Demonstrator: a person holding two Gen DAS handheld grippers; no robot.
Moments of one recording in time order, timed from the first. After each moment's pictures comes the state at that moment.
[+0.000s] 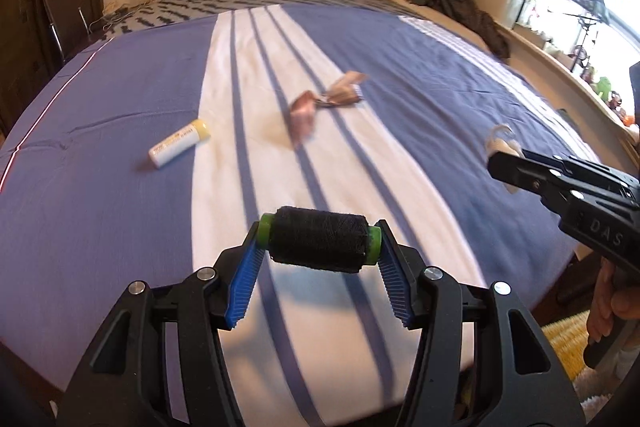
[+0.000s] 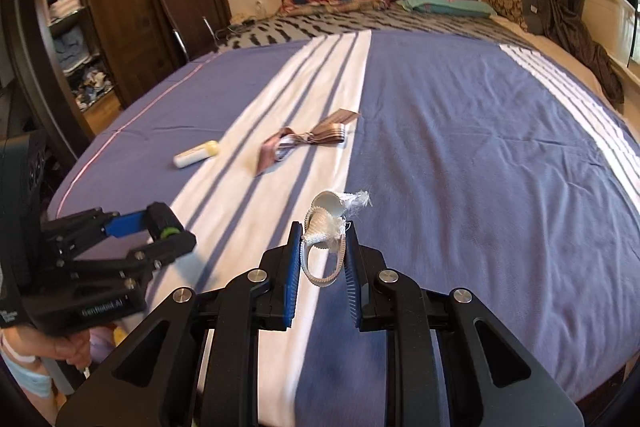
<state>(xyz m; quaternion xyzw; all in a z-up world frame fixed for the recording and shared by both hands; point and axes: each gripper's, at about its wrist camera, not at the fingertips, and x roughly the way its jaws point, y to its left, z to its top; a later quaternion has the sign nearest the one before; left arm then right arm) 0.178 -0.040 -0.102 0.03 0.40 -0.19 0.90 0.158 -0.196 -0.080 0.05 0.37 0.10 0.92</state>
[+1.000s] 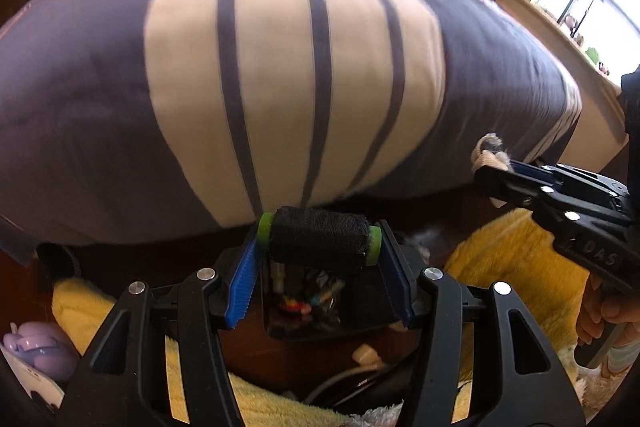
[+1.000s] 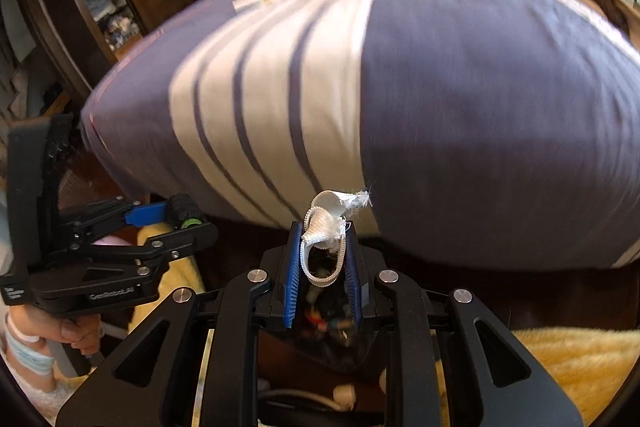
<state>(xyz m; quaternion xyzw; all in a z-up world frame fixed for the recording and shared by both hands) 0.013 -0.026 -0.221 0.00 0.50 -0.20 0.84 -0.005 -0.175 -0.195 0.06 0.46 0.14 0.87</state>
